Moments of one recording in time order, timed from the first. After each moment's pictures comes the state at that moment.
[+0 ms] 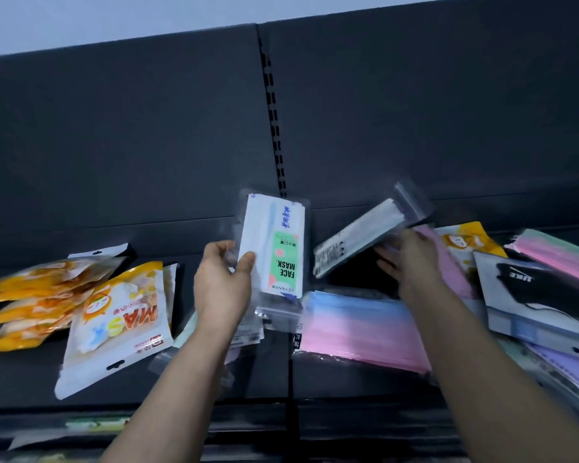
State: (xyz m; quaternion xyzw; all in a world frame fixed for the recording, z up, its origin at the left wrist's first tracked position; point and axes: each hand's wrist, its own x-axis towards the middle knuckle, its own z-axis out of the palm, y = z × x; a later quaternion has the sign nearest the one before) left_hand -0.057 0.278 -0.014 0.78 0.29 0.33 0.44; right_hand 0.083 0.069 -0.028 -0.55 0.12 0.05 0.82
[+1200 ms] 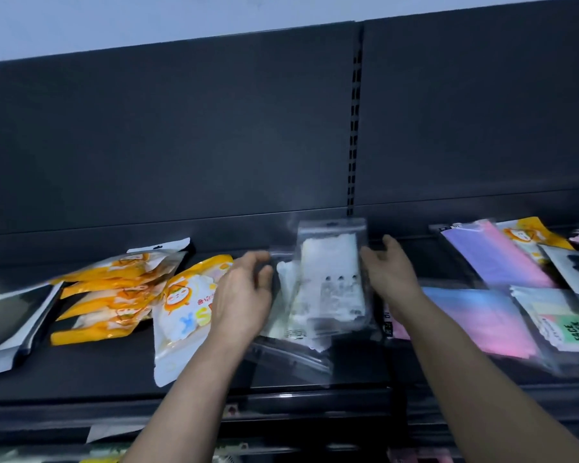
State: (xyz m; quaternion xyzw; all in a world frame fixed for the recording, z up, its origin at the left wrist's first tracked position) left_hand -0.135 0.378 -0.010 0.89 0.19 0.26 0.31; right_hand -0.016 0.199 -0.025 -0.80 -0.03 0.07 0.60
